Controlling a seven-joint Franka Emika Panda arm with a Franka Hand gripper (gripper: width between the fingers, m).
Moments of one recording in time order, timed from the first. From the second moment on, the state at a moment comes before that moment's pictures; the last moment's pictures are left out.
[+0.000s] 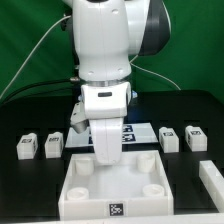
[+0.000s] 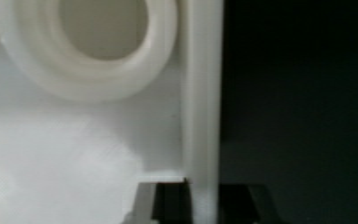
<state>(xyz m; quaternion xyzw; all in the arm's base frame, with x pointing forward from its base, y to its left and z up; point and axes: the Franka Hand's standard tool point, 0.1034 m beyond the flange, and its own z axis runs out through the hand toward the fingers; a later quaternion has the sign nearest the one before) 0.451 -0.005 0.016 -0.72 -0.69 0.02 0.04</state>
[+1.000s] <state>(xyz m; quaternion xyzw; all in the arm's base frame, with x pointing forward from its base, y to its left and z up) 0.475 0.043 0.017 -0.71 -0.70 0.00 0.04</state>
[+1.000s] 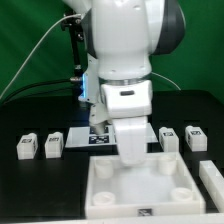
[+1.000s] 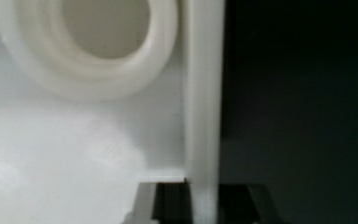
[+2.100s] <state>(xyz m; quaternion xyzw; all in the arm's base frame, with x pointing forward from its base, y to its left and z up) 0.490 0.057 0.015 -0.72 -0.70 0.00 0.05</state>
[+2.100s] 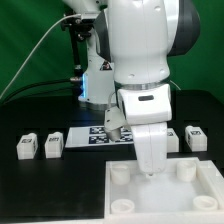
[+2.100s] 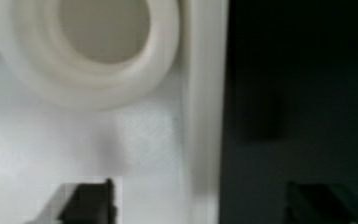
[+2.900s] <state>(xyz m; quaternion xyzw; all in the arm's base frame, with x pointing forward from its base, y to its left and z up) 0.490 0.056 0.015 -0.72 -0.70 0.00 0.05</state>
